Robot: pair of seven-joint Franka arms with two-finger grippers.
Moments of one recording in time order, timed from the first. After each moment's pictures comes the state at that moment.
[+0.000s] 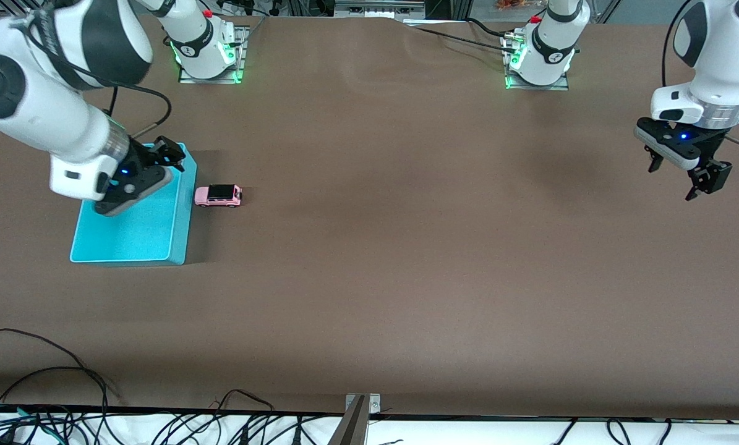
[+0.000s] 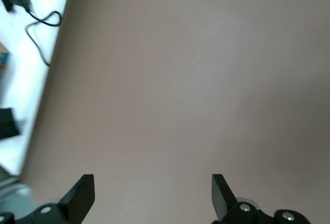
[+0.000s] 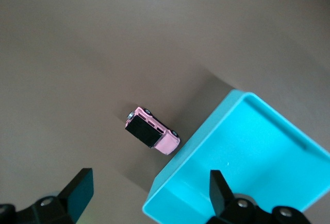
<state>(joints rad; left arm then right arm) 0.00 -0.28 0.12 -2.38 0.25 2.40 1.03 0.19 0.14 0.03 -1.75 0.00 1.77 -0.50</state>
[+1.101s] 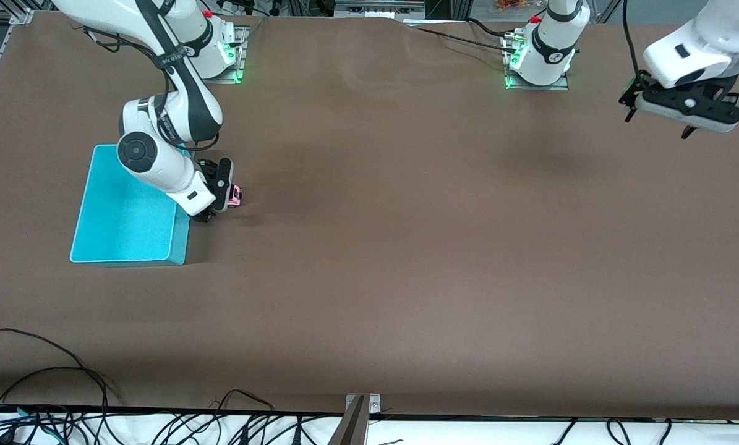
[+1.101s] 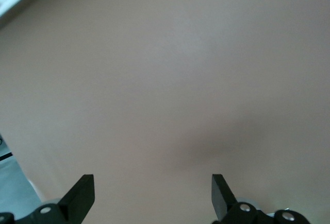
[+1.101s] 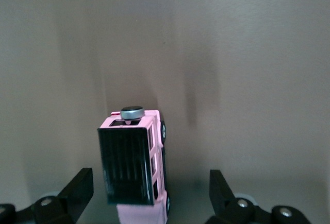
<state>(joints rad) -0.06 -0.27 -0.05 -1.93 0.19 1.68 0.34 0.19 0.29 0.04 -2.24 0.00 2.41 -1.29</state>
